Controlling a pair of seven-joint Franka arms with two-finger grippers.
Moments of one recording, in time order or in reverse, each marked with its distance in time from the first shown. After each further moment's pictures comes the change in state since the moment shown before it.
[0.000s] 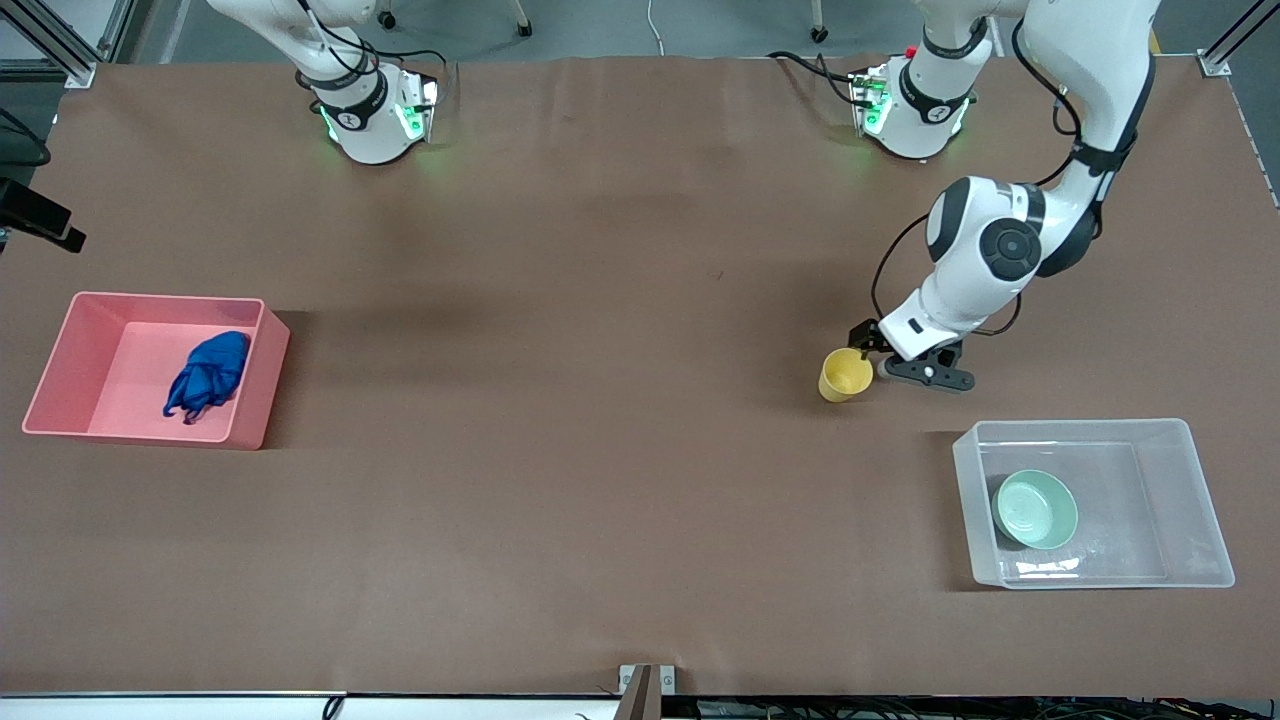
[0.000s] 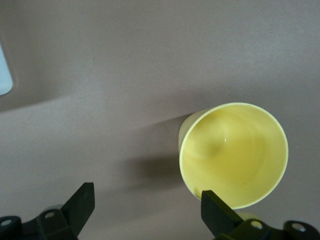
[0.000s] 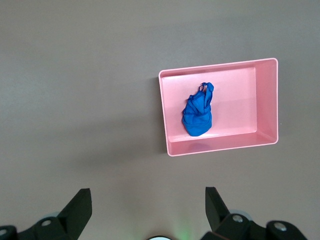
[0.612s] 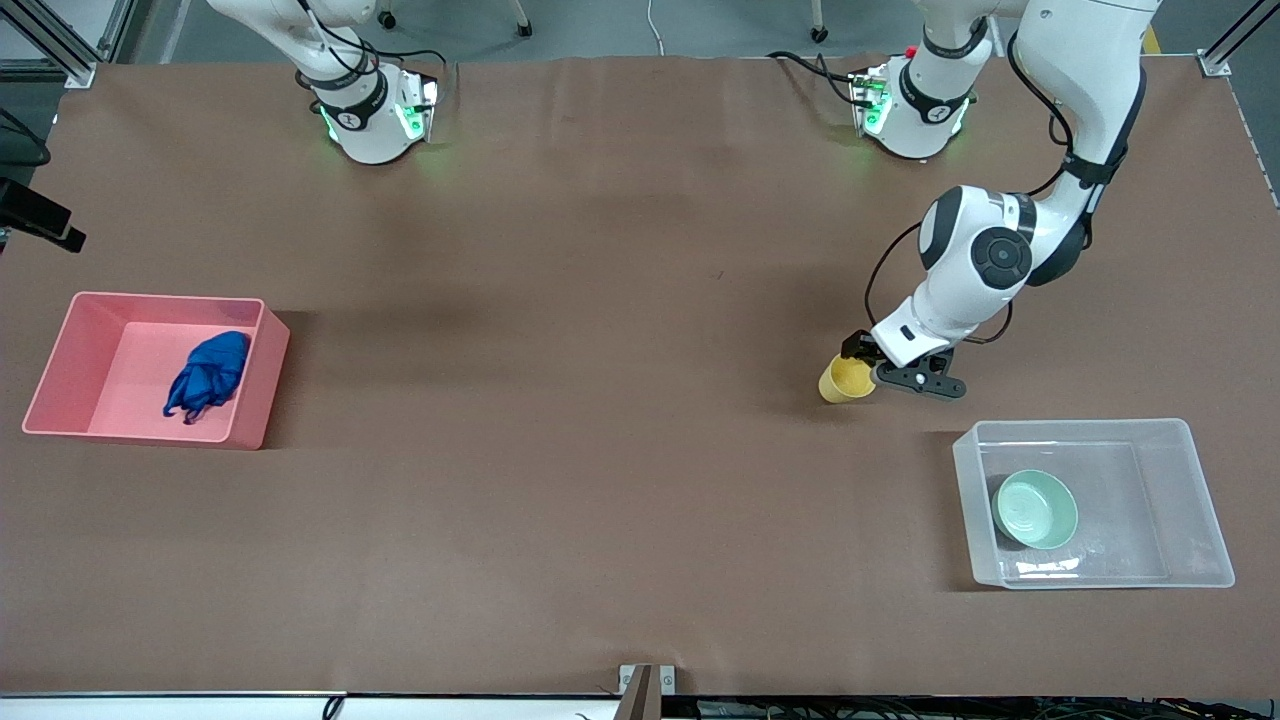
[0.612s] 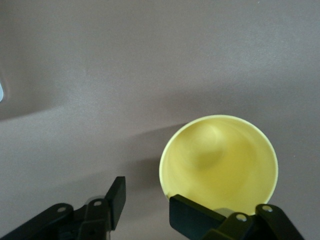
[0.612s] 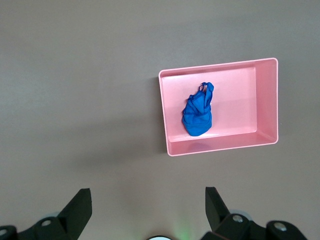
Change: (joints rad) left arm -0.002 0.025 -0.003 0.028 0.000 0.008 0.000; right arm 0.000 0.000 0.000 0.000 0.000 -0.001 0.000
